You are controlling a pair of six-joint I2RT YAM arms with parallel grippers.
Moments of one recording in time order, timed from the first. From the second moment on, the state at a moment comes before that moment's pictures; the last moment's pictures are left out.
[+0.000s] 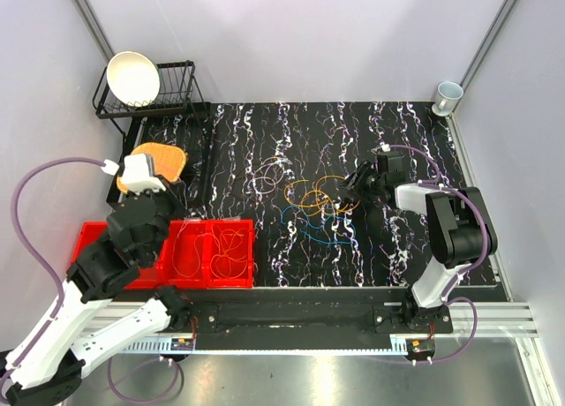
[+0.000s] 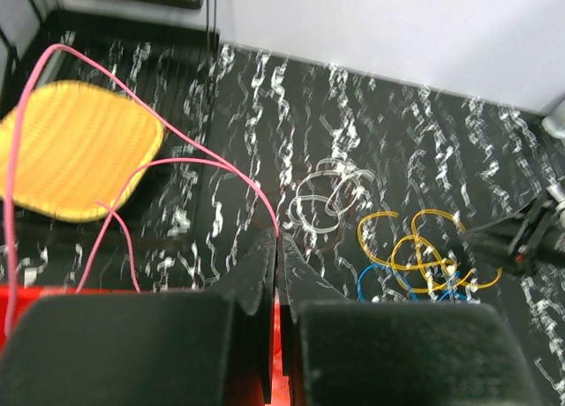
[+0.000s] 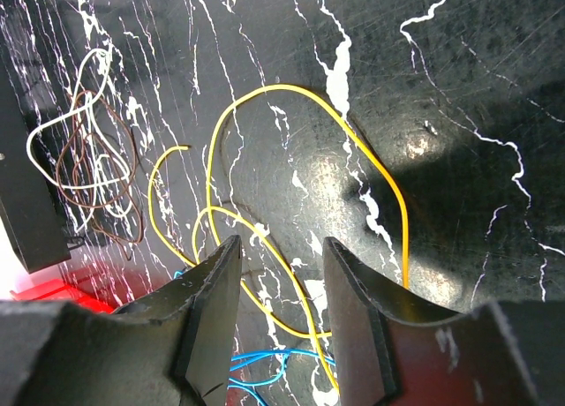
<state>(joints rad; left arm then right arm) -0.77 0.62 1.08 -0.69 -0.70 -0.42 0.17 1.73 0.83 0.16 -0.34 0.78</state>
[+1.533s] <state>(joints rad) -0.20 0.59 0.45 -0.62 -0.25 -0.91 0.18 1.76 0.84 0.17 -0.36 0.79</state>
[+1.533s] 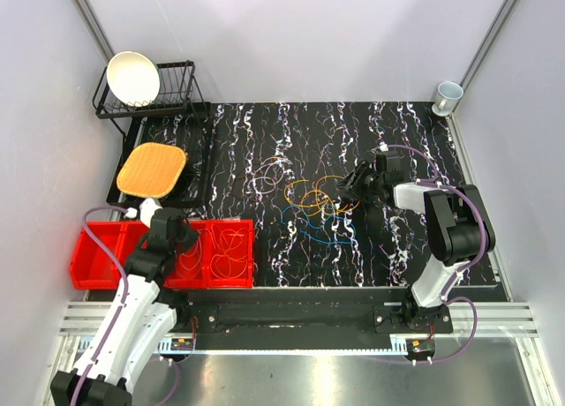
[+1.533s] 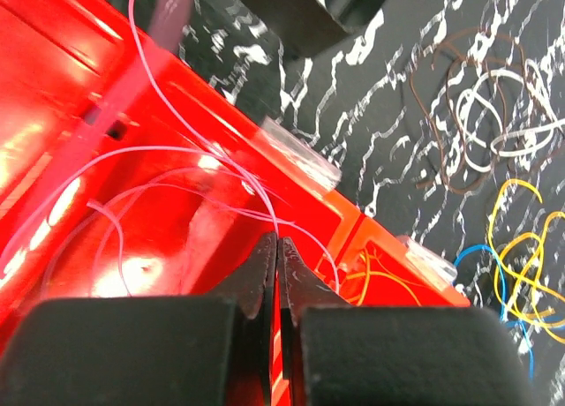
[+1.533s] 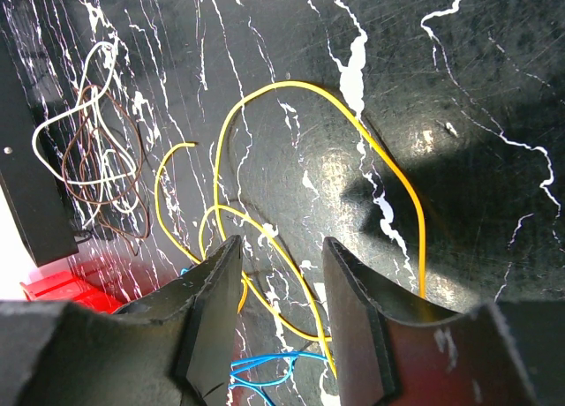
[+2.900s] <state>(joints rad) -0.19 0.49 0.66 -0.78 -0.09 -0.88 0.19 1.78 0.86 0.17 -0.38 0.80</state>
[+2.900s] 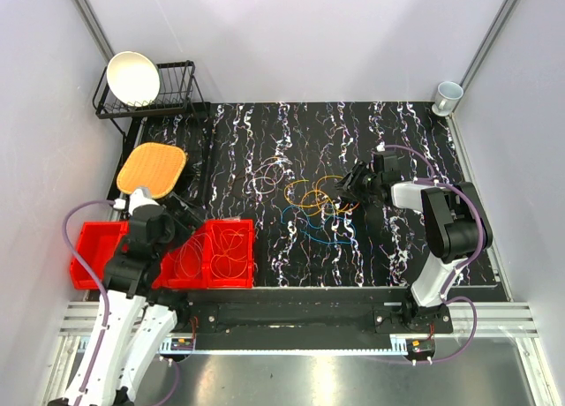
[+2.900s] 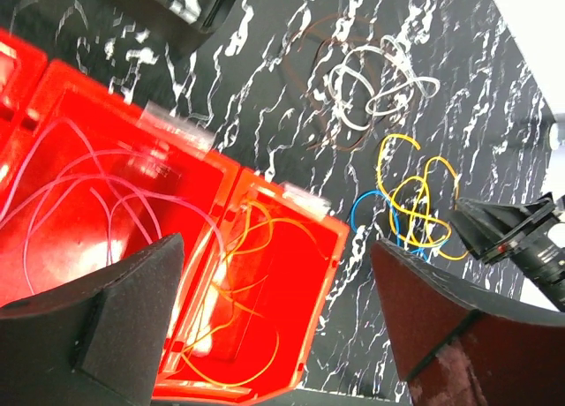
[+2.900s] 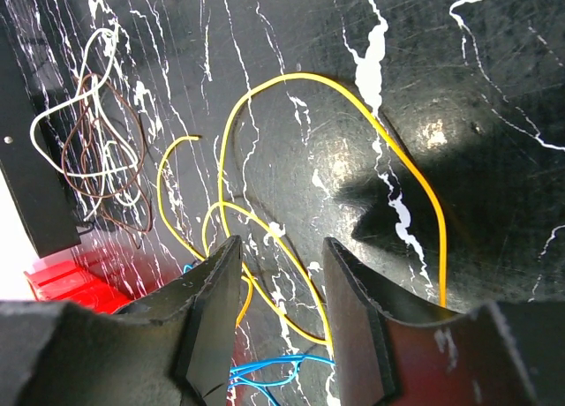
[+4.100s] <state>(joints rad) -0.74 1.59 1.15 -0.35 -0.13 -0.62 0.19 1.76 0.86 0.17 -0.38 0.80</state>
